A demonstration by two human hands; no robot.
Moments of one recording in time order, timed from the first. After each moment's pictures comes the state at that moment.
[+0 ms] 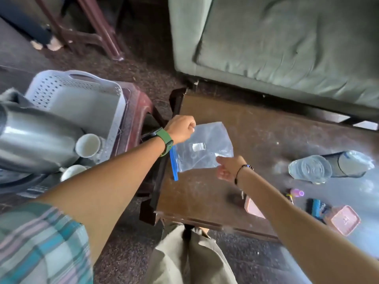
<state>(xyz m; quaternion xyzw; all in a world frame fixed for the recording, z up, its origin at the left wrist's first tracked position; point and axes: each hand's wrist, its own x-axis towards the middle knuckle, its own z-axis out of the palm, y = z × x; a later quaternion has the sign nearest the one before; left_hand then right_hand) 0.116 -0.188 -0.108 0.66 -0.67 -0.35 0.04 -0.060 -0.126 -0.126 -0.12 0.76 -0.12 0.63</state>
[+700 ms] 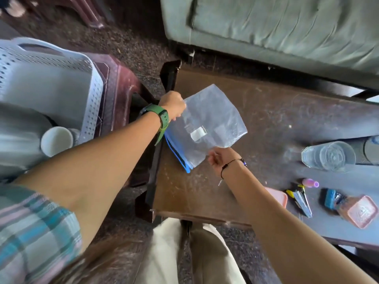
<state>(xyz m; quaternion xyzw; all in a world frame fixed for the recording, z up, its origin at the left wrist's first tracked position) 0.115 -0.237 -0.181 0.75 -0.51 -0.42 0.02 -0.033 -0.130 -0.181 0.13 0.69 -0.30 0.65</state>
